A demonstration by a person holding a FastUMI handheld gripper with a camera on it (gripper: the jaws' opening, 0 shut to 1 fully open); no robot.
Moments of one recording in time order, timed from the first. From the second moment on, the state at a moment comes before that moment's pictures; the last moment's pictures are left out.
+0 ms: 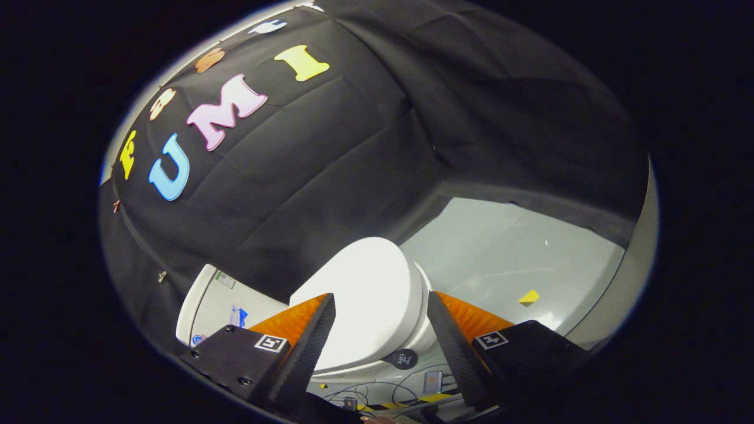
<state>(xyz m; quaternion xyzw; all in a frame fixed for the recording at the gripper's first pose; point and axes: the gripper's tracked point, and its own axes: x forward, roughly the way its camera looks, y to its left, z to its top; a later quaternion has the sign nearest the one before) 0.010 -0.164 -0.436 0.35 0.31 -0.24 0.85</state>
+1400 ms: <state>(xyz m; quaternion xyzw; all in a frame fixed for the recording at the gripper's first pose) -0.022 -0.094 -0.594 0.48 0.40 -0.20 0.75</state>
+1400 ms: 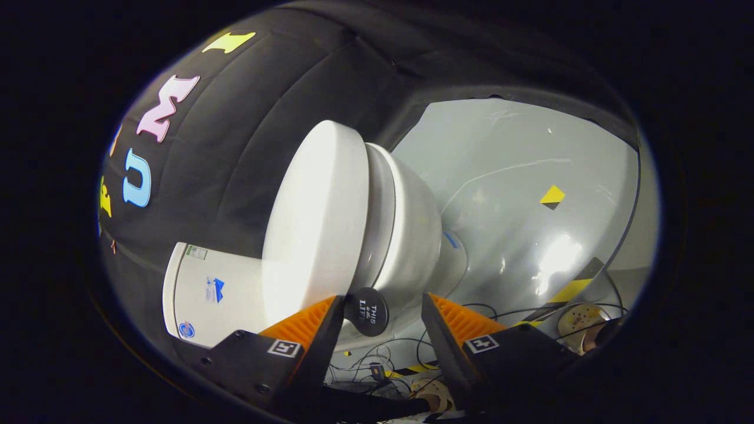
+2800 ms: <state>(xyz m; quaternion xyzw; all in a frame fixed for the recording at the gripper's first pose) 0.021 -0.065 -0.484 0.41 0.36 -0.18 0.82</state>
